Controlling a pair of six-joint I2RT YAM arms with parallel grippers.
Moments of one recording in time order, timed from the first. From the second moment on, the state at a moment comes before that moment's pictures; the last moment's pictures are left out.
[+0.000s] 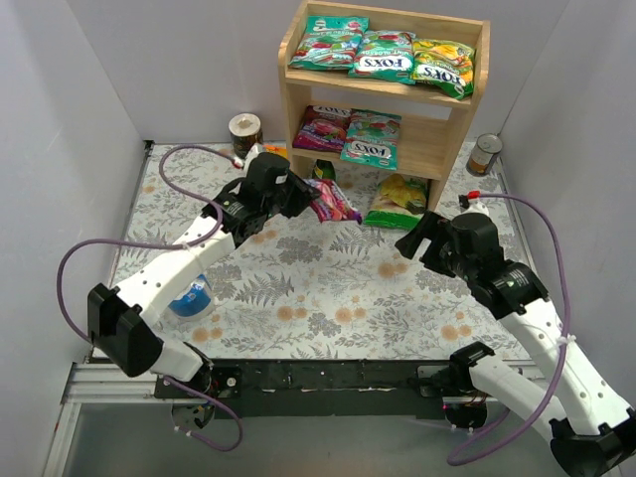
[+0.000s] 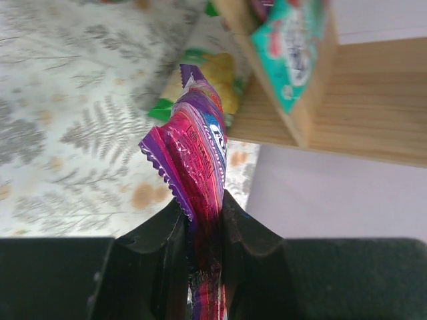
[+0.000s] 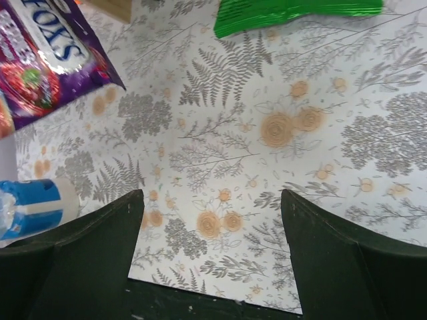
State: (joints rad) left arm -0.65 1.41 1.33 -0.46 -0.15 -1.25; right arm 0.50 0.80 0.90 -0.70 0.08 0.77
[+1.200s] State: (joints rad) left arm -0.91 2.34 2.20 0.29 -0.67 -1.04; right arm 0.48 0.46 1.19 -1.29 0.41 0.72
